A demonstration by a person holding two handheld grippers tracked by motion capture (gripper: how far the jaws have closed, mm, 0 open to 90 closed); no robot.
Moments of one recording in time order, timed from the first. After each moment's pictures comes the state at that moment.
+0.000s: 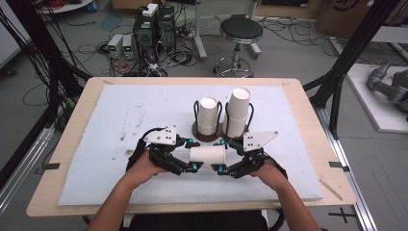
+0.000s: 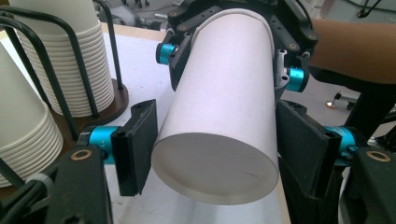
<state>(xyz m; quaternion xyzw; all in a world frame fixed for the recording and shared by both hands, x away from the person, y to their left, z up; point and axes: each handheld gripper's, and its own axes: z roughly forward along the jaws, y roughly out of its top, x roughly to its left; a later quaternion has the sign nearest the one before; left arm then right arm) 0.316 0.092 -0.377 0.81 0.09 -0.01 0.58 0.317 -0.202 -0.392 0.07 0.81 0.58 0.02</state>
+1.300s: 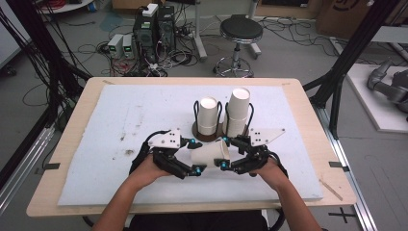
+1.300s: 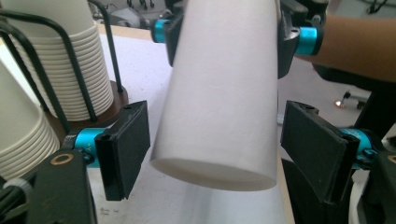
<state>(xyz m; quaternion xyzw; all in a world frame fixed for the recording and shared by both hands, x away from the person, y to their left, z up) 0.309 0.076 -0.381 0.82 0.09 0.02 0.57 0.319 -0.210 -0.387 0.09 0.77 0.63 -0.01</state>
